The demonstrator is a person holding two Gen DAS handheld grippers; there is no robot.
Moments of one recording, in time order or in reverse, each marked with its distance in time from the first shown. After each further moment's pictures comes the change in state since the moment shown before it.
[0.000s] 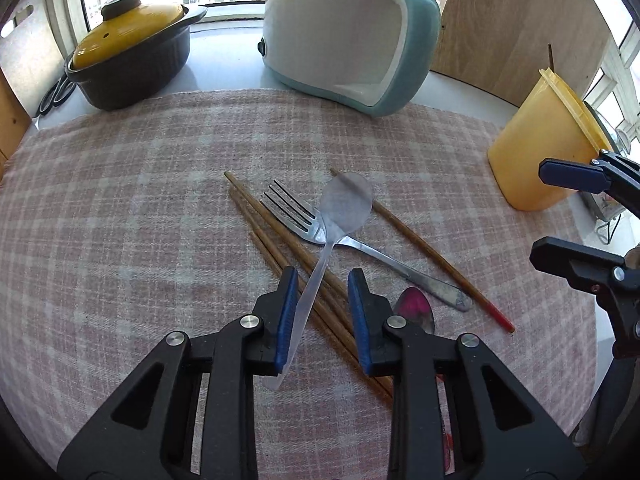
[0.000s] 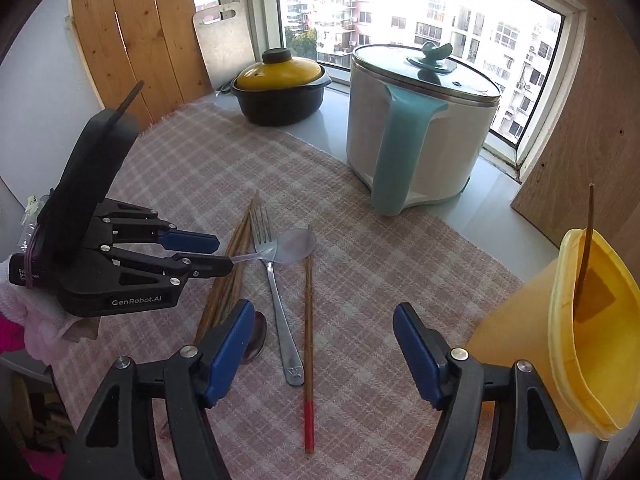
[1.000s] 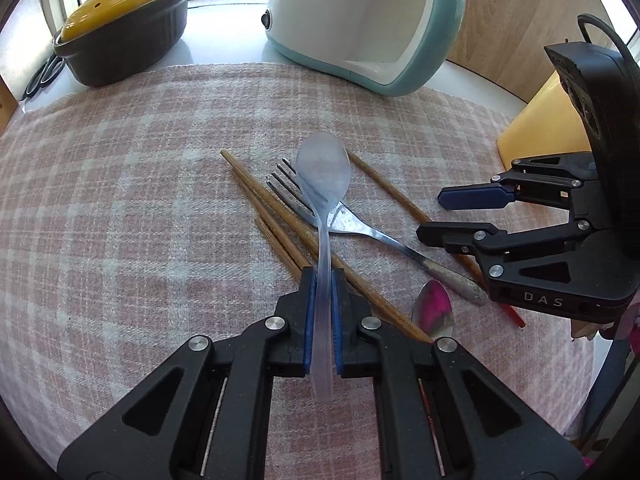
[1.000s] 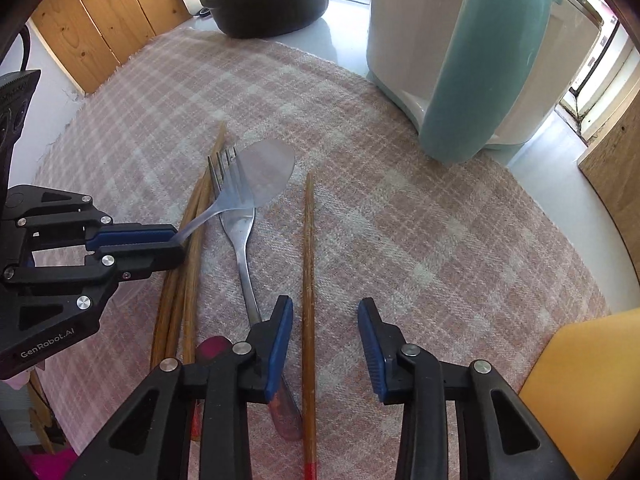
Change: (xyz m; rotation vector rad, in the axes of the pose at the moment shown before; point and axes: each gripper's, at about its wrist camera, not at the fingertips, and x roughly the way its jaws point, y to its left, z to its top) left arm 0.023 0.010 0.003 -0.023 0.050 -0.036; right arm 0.108 0.001 0.021 0.009 0.267 0.033
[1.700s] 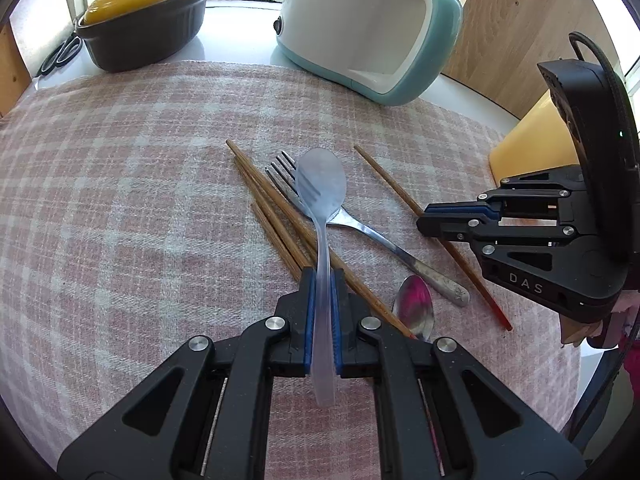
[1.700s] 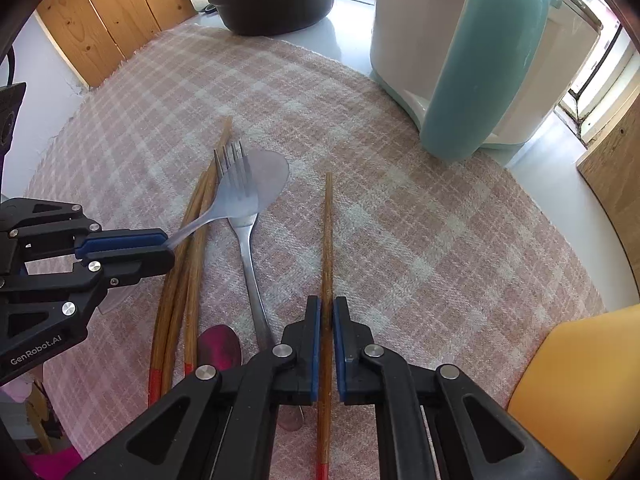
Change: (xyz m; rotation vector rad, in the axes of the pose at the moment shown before) left arm -0.019 -0.005 -0.012 -0.080 -0.038 -0.013; right arm -0.002 0.002 -0.002 -0.014 -0.002 0.004
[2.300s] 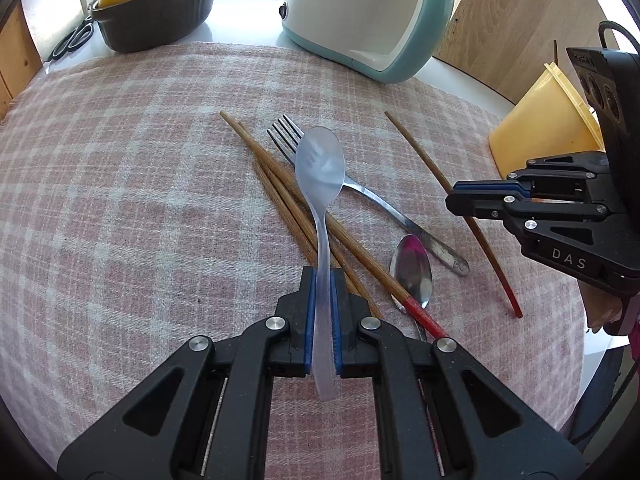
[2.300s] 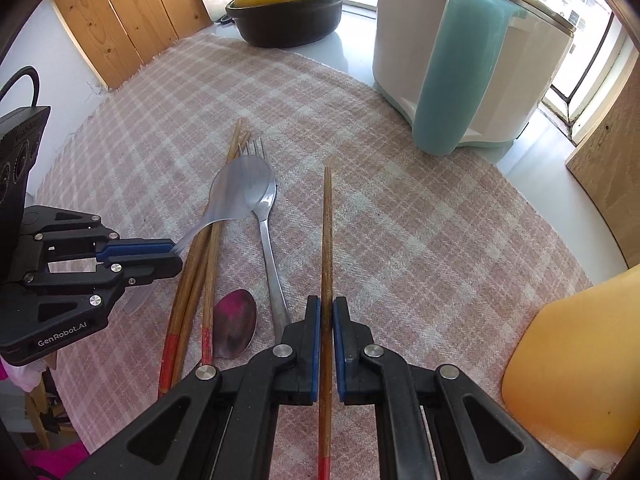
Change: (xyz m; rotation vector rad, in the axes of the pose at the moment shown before) left arm 0.001 -0.005 -0.023 0.008 0.024 0.029; right arm -0.027 -0.005 -0.026 -0.020 -0.042 0.022
